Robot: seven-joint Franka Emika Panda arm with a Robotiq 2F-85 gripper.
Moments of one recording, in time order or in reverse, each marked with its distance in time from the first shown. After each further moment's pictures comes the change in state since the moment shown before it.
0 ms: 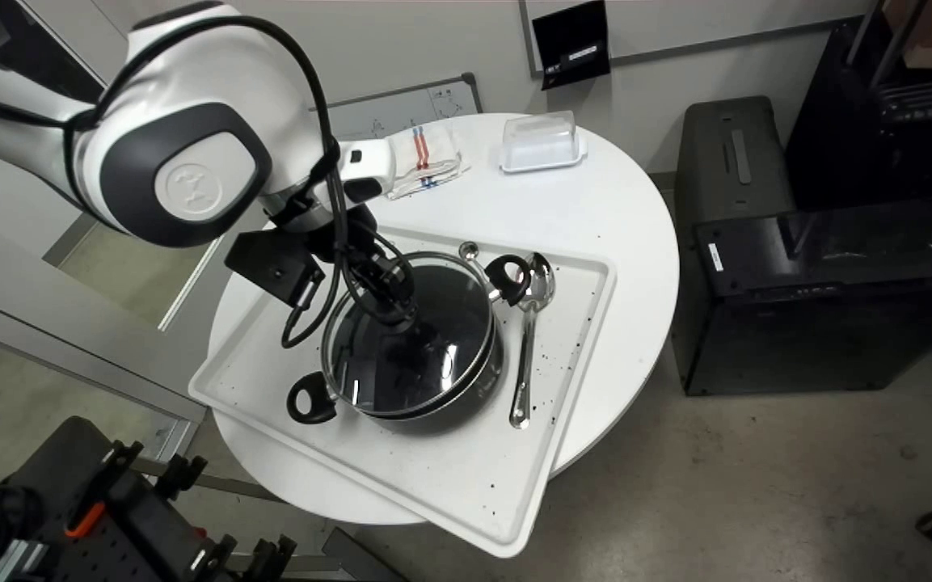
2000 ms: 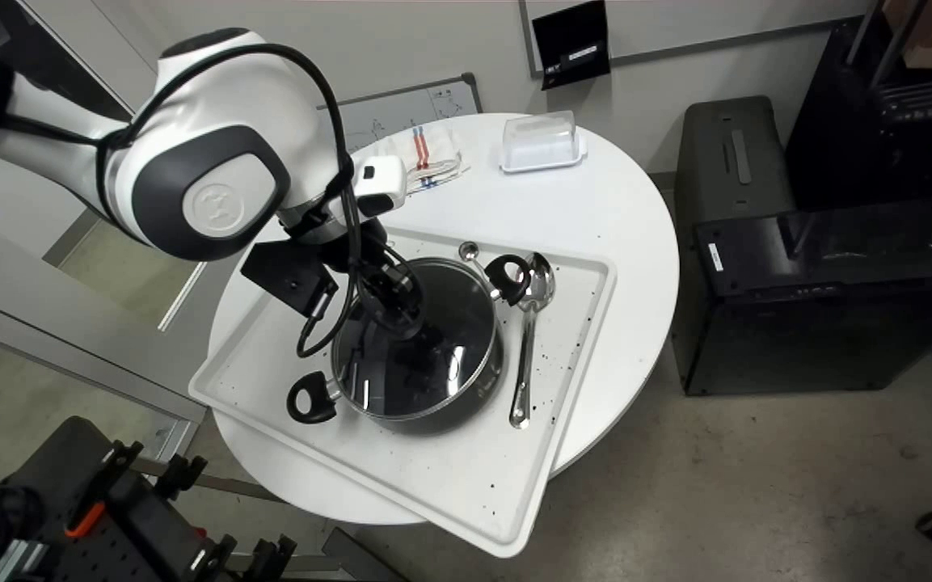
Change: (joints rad) arm -0.001 0.057 0.001 0.028 0.022 0.025 0.000
